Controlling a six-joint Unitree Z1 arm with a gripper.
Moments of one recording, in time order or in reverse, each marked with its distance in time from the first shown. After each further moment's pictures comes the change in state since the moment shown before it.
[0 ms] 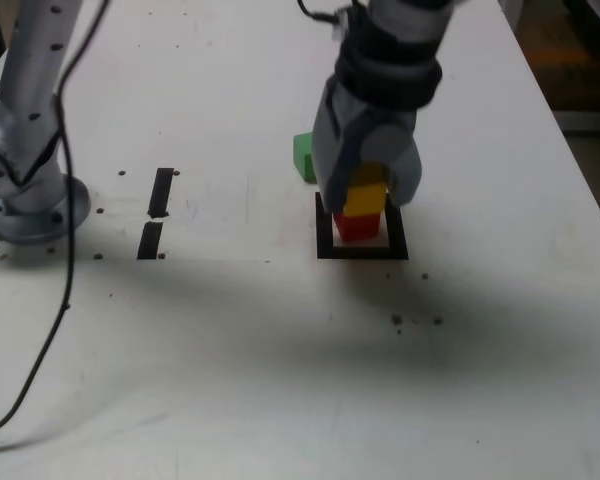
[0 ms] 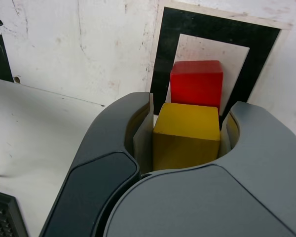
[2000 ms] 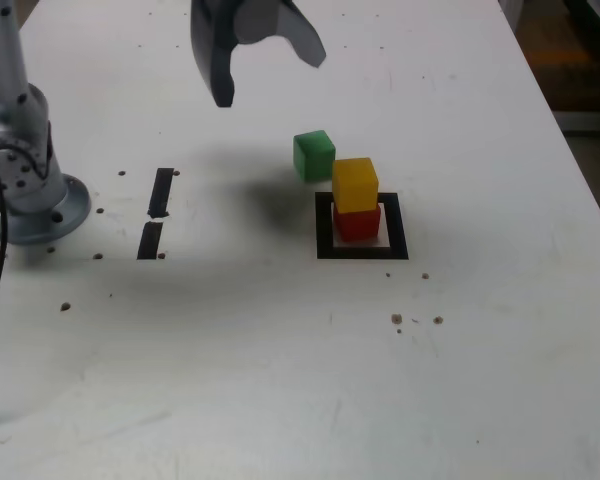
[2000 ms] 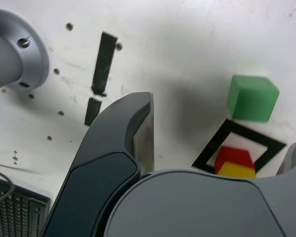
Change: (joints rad) arm 0.402 -0.359 0.331 -0.033 0.009 0.194
